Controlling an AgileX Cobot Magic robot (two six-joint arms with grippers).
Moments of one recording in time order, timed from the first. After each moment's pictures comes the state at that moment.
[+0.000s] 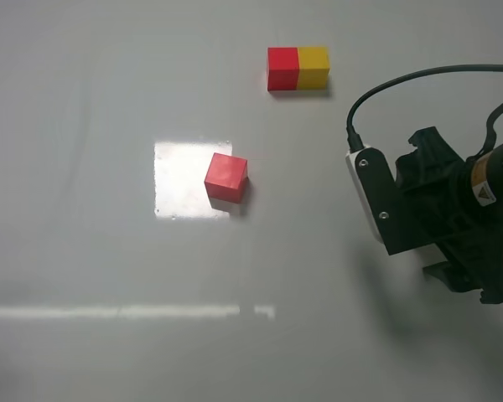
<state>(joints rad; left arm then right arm) 0.09 -0.01 -0.50 -0.01 1.05 -0.09 0.67 1.21 -0.99 -0.60 0.84 -0.91</state>
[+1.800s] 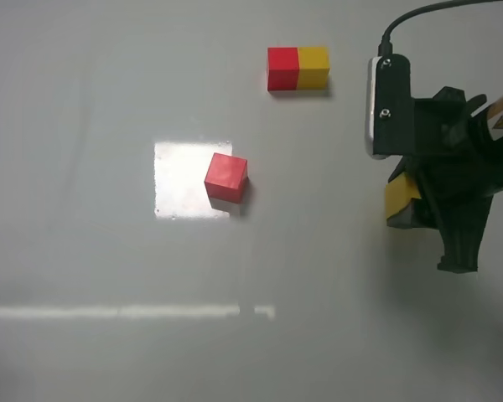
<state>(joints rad) 0.09 -0.01 -0.50 -0.01 1.05 -0.09 0.62 1.21 -1.18 -0.30 0.89 -0.71</state>
